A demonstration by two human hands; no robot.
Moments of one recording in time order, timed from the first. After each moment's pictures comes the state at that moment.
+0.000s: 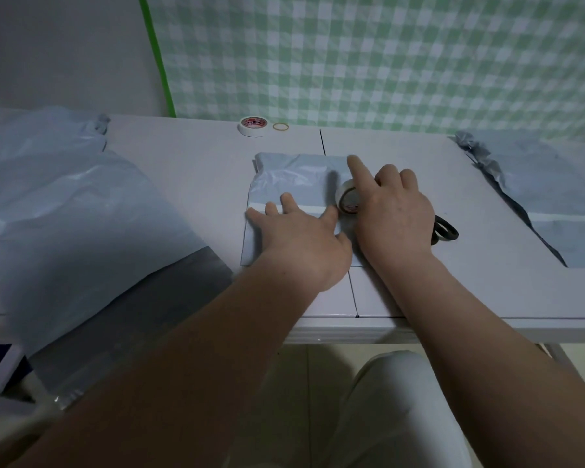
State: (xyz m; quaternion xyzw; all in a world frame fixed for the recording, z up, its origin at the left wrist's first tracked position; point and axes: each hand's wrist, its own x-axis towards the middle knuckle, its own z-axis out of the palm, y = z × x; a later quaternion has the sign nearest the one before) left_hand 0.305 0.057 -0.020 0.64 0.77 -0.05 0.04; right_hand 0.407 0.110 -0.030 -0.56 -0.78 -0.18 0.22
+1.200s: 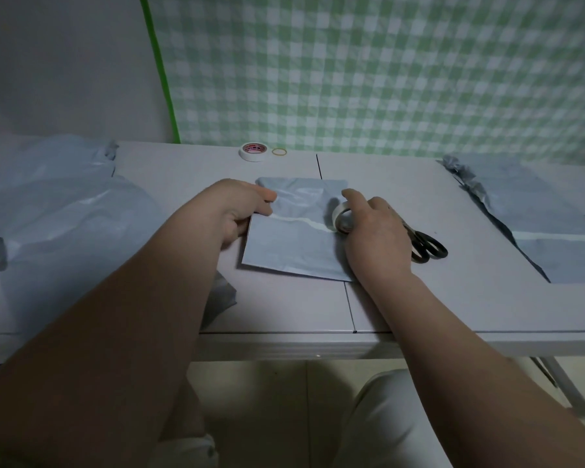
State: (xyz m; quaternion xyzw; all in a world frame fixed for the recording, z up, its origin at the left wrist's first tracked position) left_hand 0.216 0.094 0.012 0.32 0.67 0.45 0.50; right_hand 0.404 0.109 -0.034 -0.58 -0.77 0.01 0.26
